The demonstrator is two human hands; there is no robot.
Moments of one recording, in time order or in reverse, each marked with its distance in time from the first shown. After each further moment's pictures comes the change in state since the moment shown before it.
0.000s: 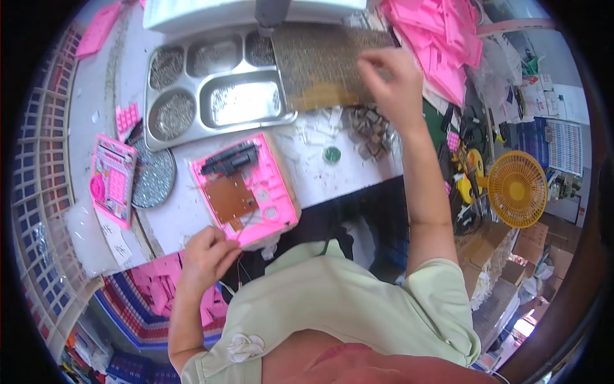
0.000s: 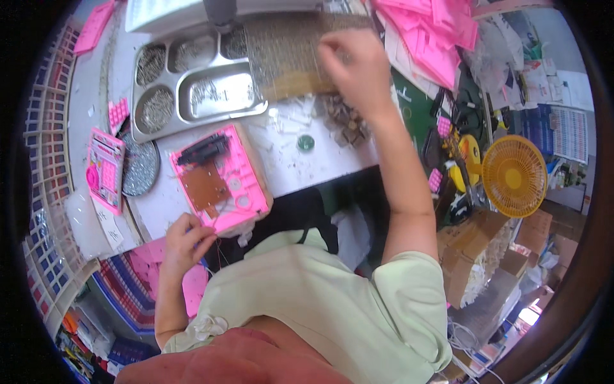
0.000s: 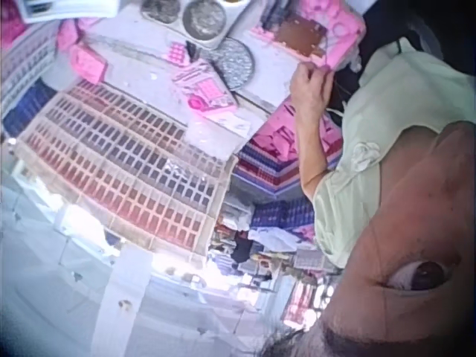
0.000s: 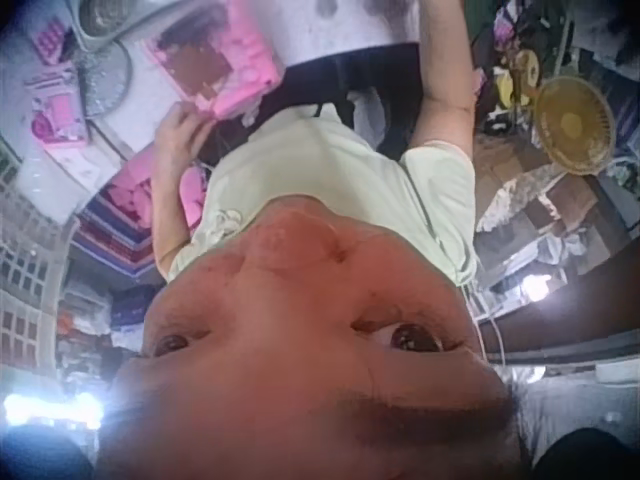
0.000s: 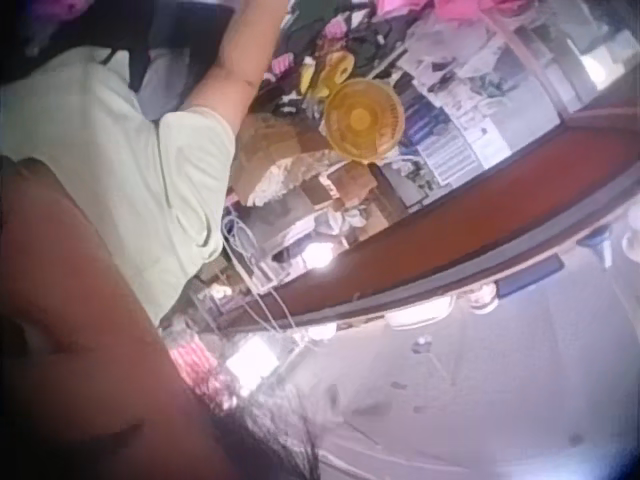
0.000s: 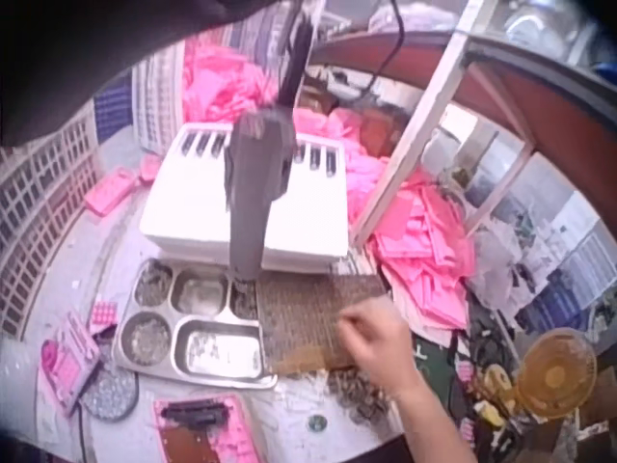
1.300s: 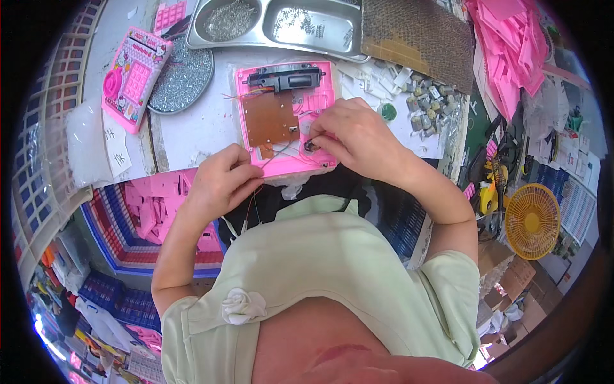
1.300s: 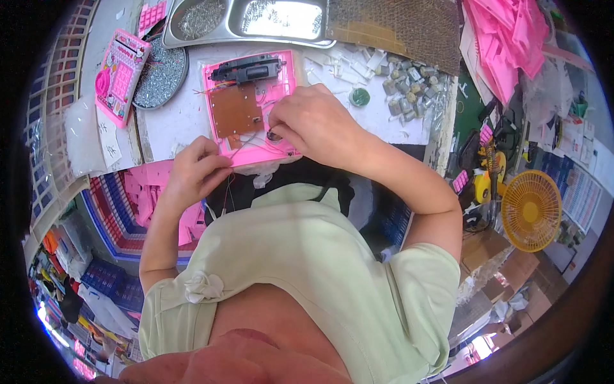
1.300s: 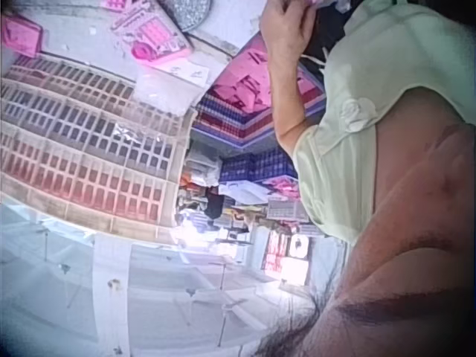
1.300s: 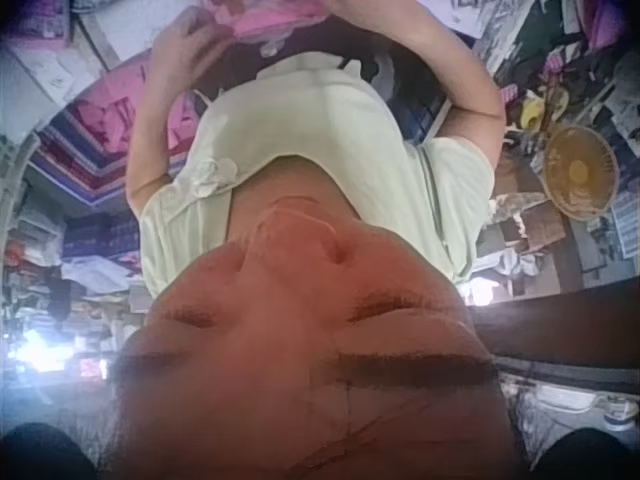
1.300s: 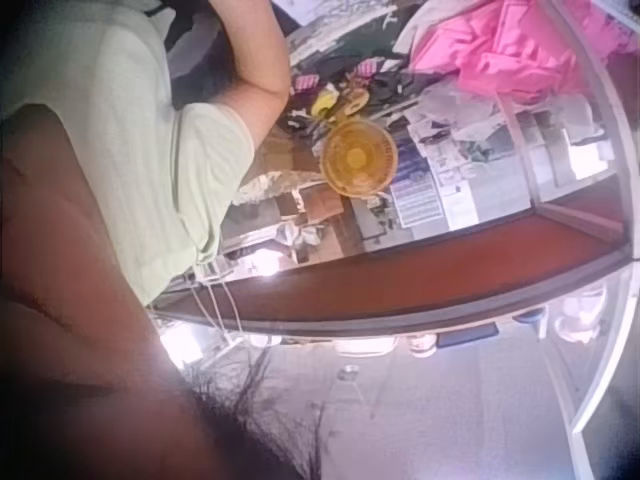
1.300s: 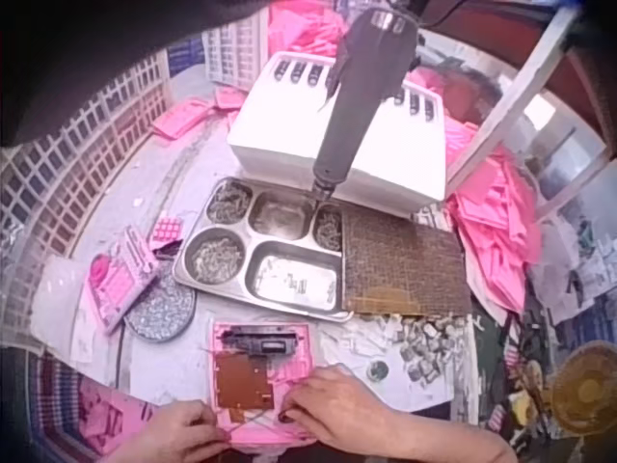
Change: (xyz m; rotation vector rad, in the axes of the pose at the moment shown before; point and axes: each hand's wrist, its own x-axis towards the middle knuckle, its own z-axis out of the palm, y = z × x) left_hand -0.008 -0.005 0.005 -0.025 0.041 0.009; right_hand -0.083 -0.136 0.045 0.444 -0.855 -0.161
